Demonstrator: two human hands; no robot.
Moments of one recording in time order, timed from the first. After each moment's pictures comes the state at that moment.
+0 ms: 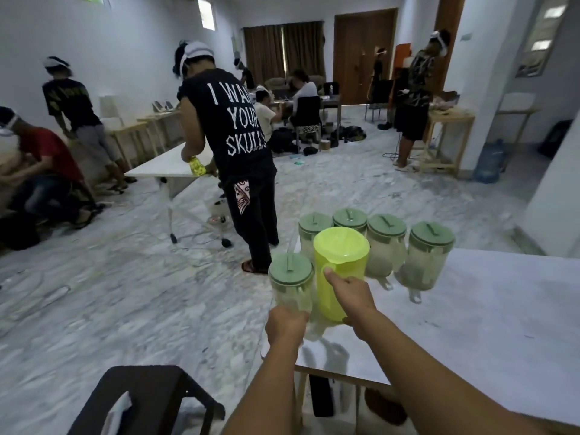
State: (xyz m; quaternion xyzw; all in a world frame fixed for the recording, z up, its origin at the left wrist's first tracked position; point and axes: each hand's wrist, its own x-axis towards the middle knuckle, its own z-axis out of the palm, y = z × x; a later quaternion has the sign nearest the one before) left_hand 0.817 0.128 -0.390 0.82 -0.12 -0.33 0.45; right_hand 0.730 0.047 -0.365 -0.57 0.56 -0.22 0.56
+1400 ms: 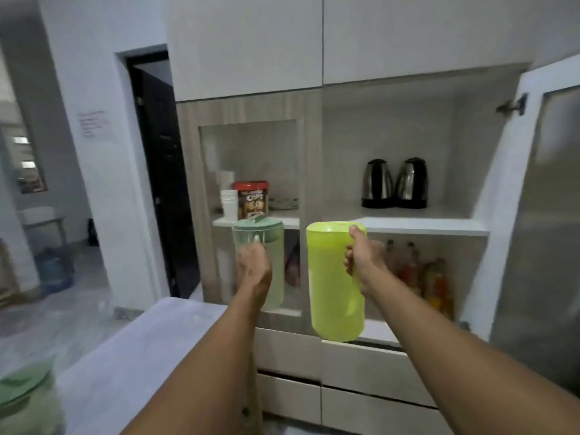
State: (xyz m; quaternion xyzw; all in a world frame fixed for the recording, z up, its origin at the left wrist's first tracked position) left_hand 0.437 0.164 -0.169 0.36 -0.65 -0.54 0.41; right_hand 0.322 0.299 -0.165 -0.07 0.63 -0.77 0.08
